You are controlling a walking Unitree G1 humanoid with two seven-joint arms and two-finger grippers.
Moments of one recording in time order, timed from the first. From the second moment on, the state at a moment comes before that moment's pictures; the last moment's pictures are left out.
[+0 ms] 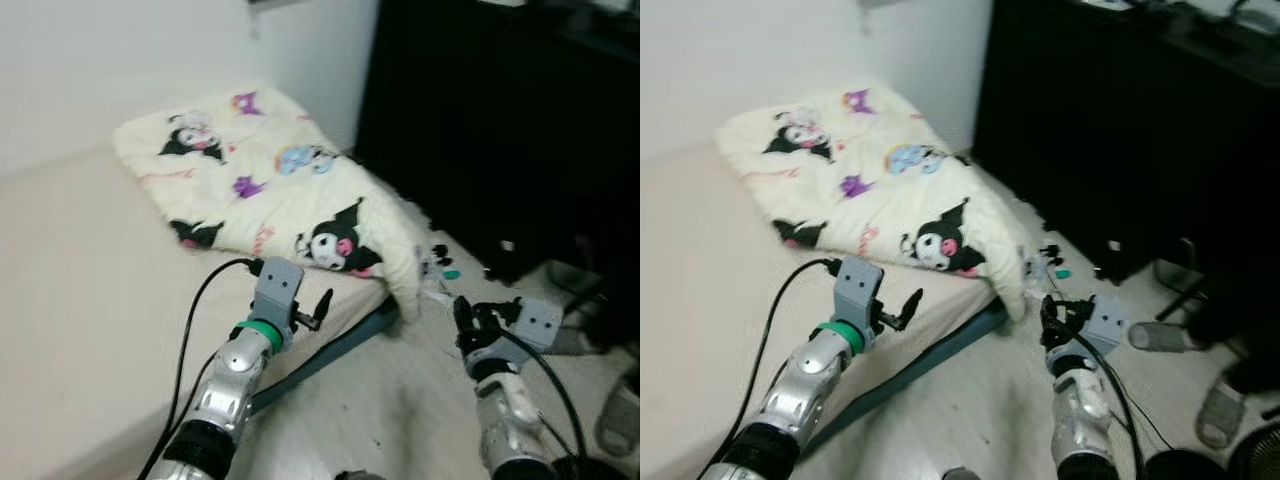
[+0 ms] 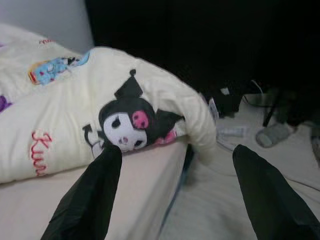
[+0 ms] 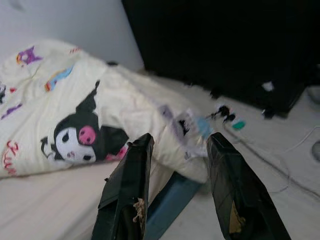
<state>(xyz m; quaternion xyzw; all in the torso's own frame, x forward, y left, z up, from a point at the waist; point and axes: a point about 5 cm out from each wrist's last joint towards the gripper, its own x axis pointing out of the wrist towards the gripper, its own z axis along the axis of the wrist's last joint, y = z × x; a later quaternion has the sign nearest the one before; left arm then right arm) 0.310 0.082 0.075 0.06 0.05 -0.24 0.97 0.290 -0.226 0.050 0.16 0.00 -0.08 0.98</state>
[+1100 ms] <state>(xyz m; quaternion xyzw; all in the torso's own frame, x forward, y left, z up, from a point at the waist) 0.311 0.105 0.067 0.06 0.07 -0.18 0.98 0.294 -0.207 0.046 0.16 0.01 -0.05 0.99</state>
